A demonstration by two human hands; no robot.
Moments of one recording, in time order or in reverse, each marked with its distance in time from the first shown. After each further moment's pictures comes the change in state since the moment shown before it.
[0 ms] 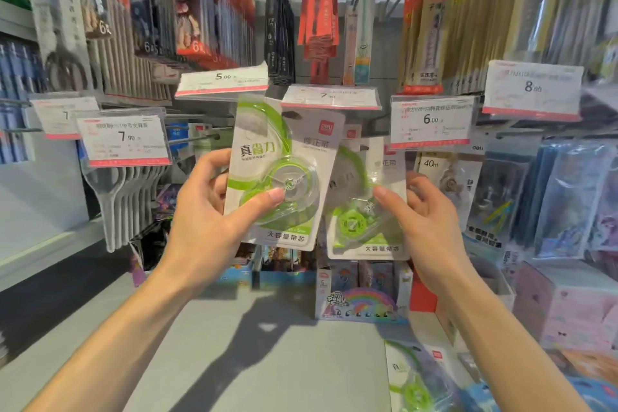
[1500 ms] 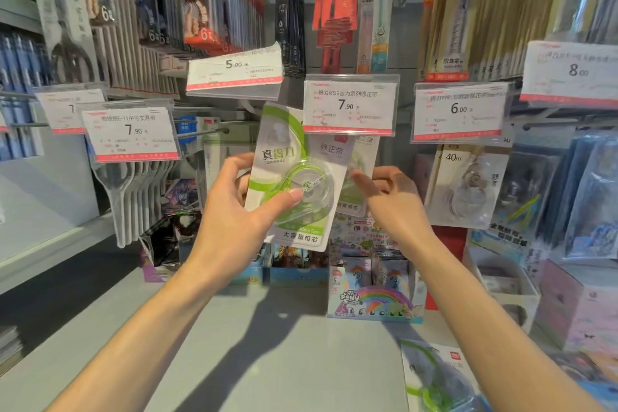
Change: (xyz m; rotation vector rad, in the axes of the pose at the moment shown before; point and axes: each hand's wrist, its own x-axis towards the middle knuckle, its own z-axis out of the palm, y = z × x) left_hand 0.009 -0.025 0.004 0.034 -0.013 -0.127; right_hand 0.054 0.043 0.037 -0.437 0.052 0.166
